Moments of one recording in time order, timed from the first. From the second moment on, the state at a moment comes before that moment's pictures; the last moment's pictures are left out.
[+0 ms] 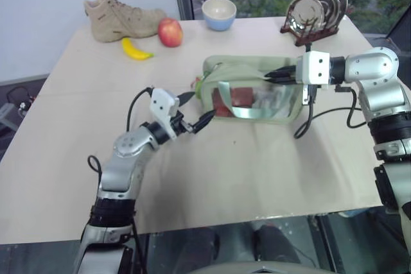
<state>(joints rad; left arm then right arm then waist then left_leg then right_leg) -0.33 0.41 0.03 -0.06 -0.35 0.23 -0.69 -0.97 -0.64 0.18 0.48 0.09 -0.37 1.28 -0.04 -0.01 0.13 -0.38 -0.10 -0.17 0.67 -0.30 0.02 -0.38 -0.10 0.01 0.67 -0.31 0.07</state>
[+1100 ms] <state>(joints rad) -0.39 0.37 0.01 0.05 -0.28 0.18 -0.68 -0.93 -0.66 0.18 0.39 0.10 -0.31 1.26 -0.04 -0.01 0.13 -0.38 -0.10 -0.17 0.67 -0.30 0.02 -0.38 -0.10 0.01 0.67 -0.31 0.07</state>
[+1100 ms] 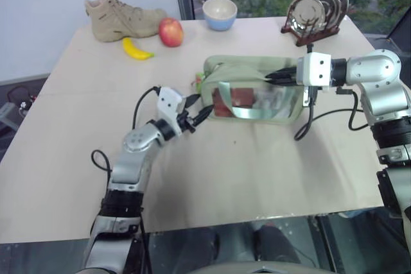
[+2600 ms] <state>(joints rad) -0.45 0.29 0.27 0.07 -0.73 0.72 -0.52 -0.89 -0.67 0.18 0.33 0.12 -0.25 1.25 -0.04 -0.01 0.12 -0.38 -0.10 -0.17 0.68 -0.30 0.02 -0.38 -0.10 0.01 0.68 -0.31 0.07</state>
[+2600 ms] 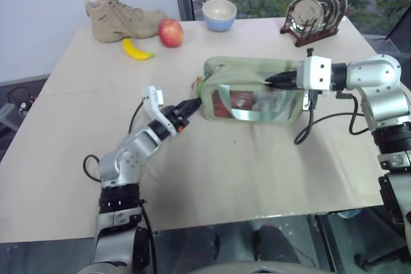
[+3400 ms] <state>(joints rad) -0.47 0.25 0.14 0.08 -0.44 0.33 -0.50 -0.88 -0.68 0.18 0.30 0.12 -0.24 1.24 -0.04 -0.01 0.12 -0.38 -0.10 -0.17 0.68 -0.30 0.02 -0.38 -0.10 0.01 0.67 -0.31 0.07</state>
